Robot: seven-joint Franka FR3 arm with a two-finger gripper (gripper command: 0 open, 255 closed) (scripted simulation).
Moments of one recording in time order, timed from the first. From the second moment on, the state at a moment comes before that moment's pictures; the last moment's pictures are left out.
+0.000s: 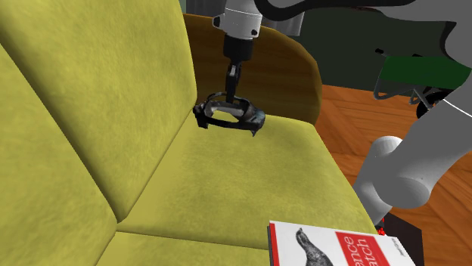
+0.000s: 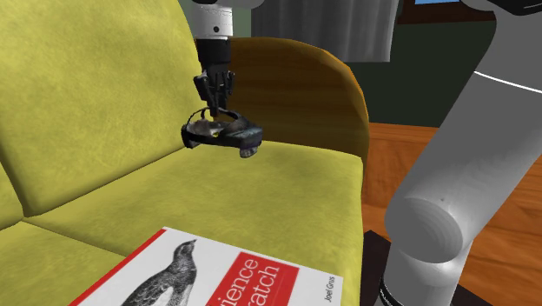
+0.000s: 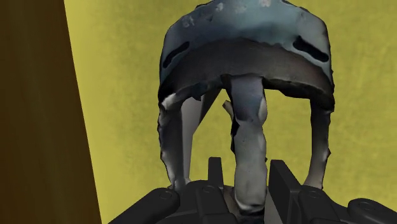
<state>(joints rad) 0.18 -0.26 0.20 -1.96 0.01 1.75 -0.19</state>
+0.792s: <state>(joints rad) 0.18 -0.23 0.20 -1.77 0.00 1.60 -0.19</state>
